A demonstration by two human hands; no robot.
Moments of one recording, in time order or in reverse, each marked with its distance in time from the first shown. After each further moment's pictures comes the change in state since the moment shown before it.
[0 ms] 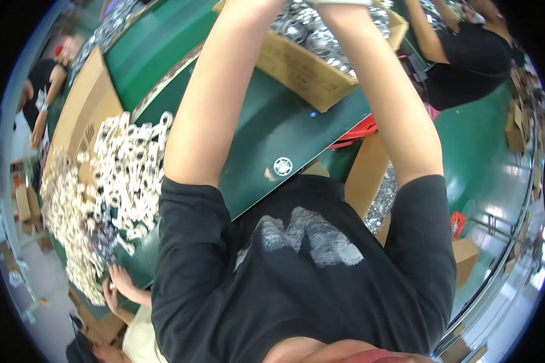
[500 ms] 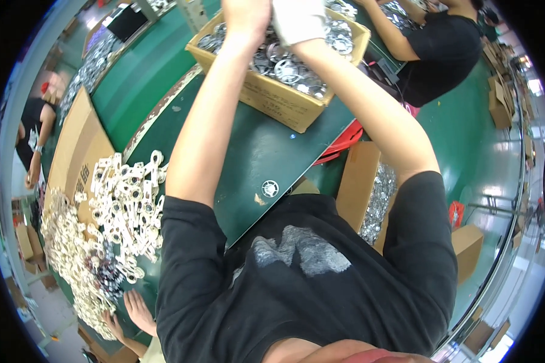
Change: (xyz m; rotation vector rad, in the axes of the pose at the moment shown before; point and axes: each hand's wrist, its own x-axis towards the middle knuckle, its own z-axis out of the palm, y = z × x) left_hand -0.026 -0.085 0.007 -0.121 -0.033 -0.425; right_hand -0.049 0.067 -0.033 -0.362 -0.169 0.341
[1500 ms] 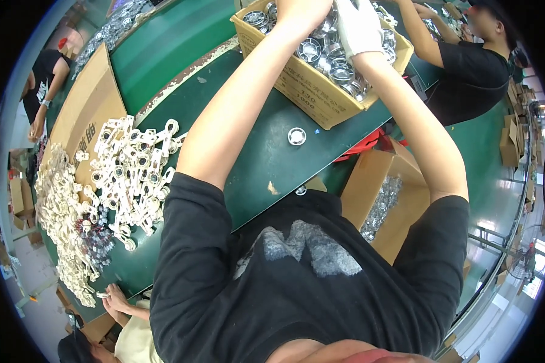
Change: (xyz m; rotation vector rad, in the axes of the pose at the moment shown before) left_hand -0.004 -0.011 -0.023 0.453 -0.004 0.025; right_hand -0.017 0.007 -0.021 -0.095 -0.253 0.218
